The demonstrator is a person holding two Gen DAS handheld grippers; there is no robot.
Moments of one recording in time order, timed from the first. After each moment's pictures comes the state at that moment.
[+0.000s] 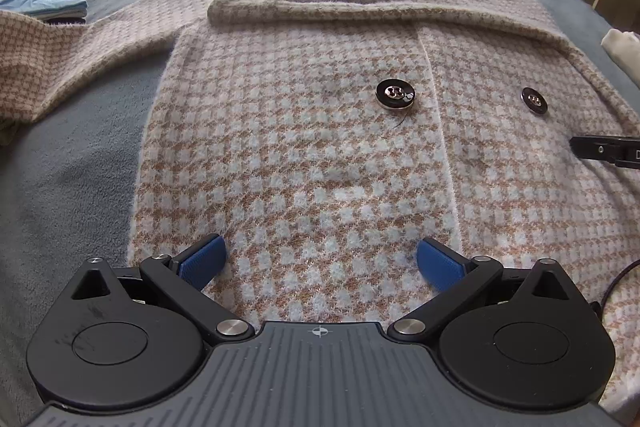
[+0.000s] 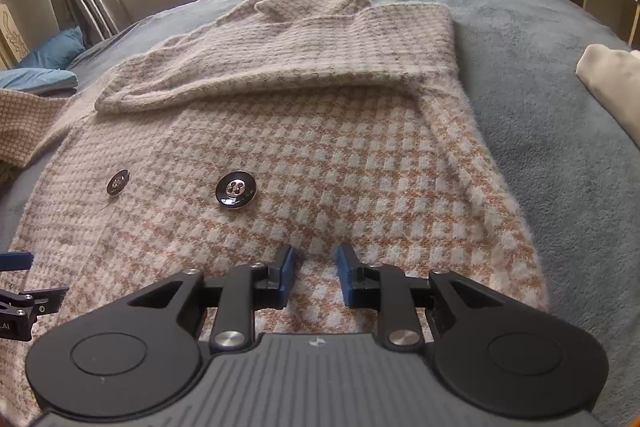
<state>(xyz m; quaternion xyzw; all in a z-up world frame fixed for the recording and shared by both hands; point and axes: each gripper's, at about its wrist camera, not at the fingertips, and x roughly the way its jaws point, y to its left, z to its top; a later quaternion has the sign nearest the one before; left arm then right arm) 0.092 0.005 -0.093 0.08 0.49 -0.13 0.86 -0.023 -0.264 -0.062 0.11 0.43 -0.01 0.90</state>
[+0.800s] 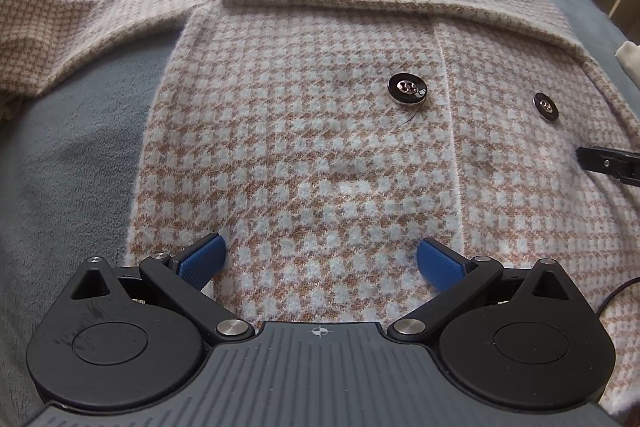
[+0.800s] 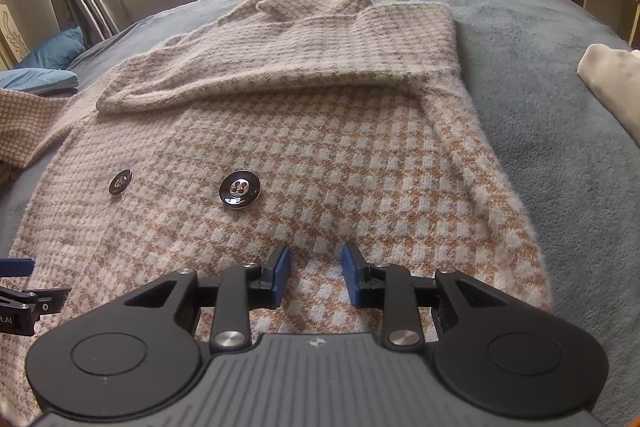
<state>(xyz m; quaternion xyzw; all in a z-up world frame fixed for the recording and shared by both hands) 0.097 0.007 -0.093 0.06 0.51 -0.11 0.85 -0.022 -0.264 -0.062 0.11 0.43 -0.01 0.89</state>
